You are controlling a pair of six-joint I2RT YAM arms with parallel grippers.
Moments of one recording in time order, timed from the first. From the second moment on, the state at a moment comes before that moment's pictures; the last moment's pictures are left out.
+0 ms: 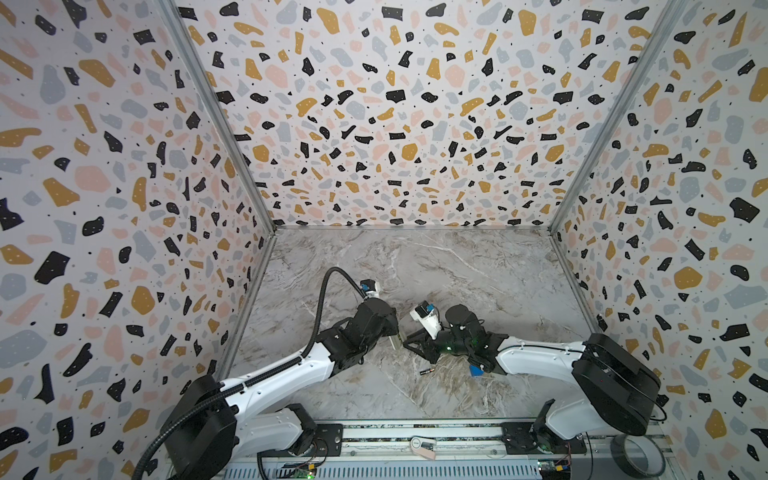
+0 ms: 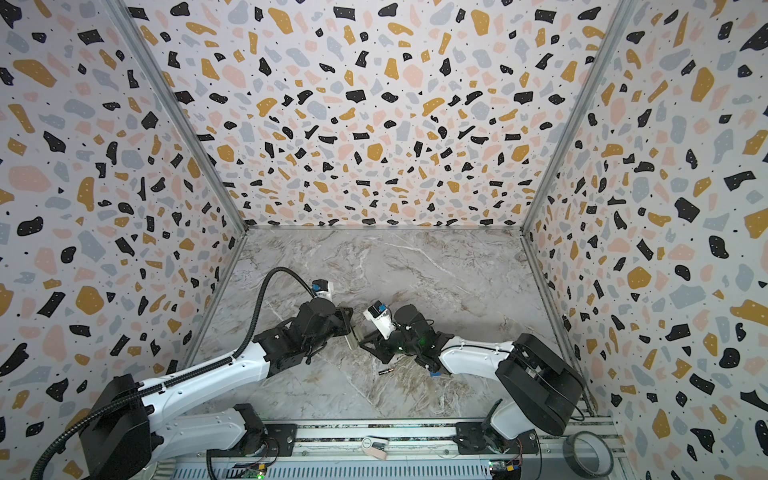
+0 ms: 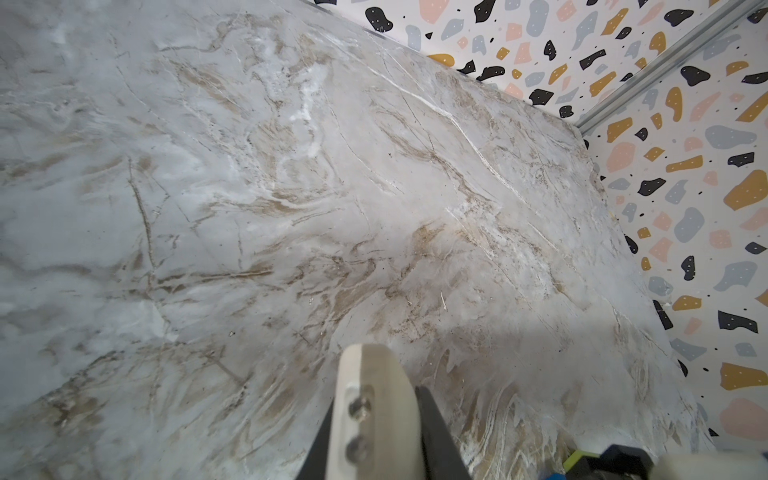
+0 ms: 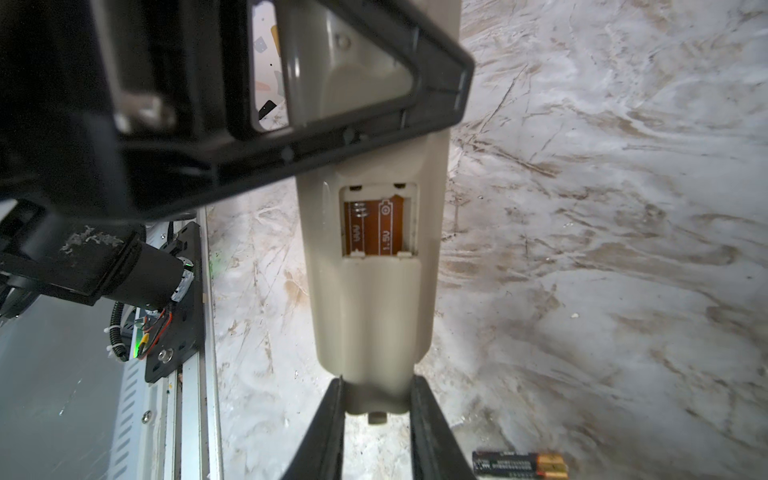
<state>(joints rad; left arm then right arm) -0.80 1.18 0.69 -0.13 -0.28 -0.76 0.87 1.46 0.61 0.35 -0.42 0.23</state>
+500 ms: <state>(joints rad) -0.76 1.12 0.48 0.09 -0.10 -0.68 0.80 1.30 0.58 0.08 -0.22 0.19</state>
